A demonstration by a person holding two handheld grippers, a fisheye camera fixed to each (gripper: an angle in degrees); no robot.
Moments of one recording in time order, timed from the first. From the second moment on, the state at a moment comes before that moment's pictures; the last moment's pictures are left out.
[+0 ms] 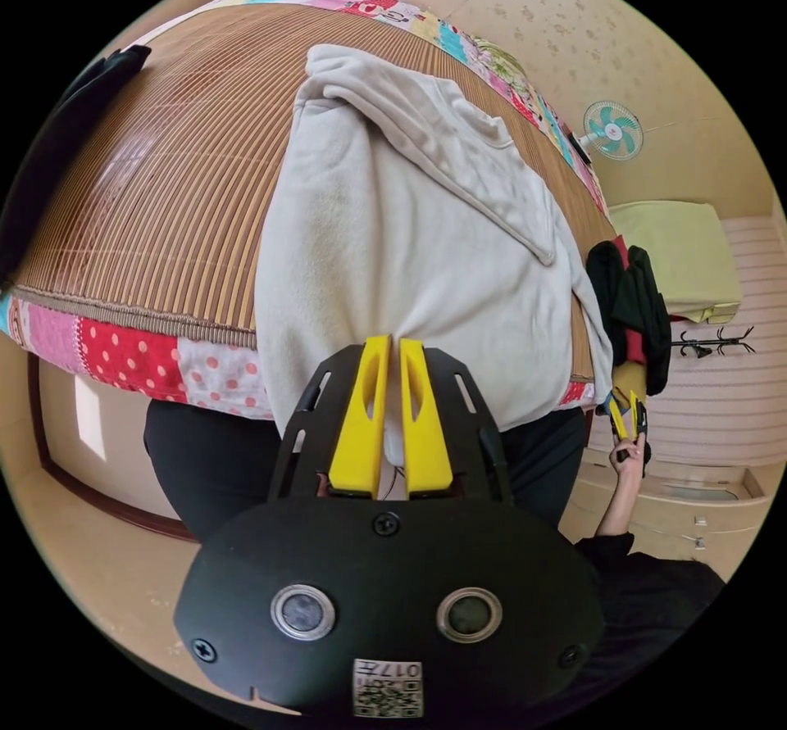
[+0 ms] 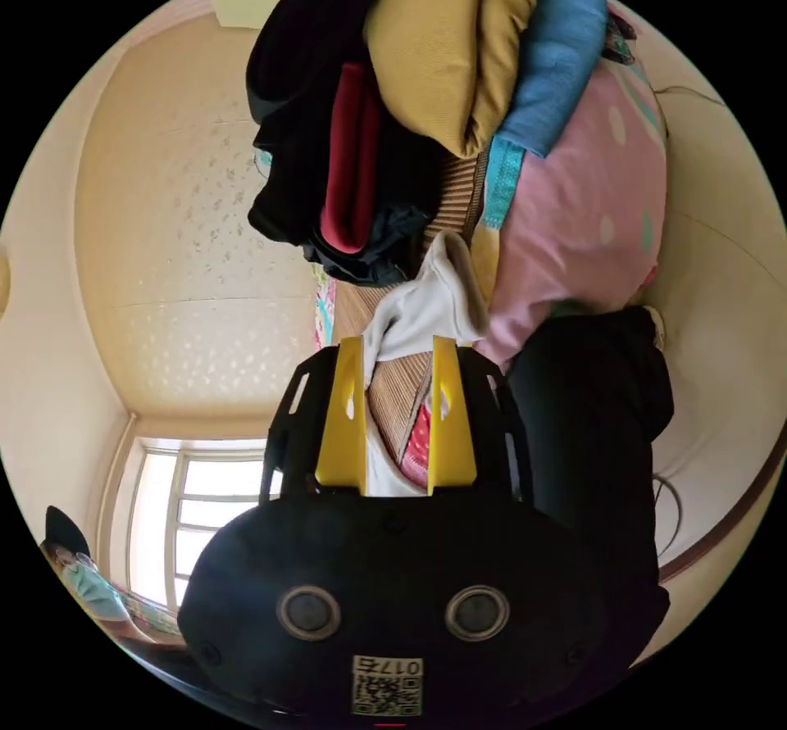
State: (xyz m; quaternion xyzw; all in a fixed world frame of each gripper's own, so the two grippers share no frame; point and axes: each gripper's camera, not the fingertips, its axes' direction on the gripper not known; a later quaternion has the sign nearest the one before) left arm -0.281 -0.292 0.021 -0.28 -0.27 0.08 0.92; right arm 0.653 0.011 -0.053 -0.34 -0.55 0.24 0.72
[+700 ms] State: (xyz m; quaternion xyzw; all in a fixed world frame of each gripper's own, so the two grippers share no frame) left arm -0.260 -0.281 0.014 -0.27 -0.27 0.08 0.92; right arm 0.461 -0.114 -0.193 -0.18 -0.49 -0.01 0.85
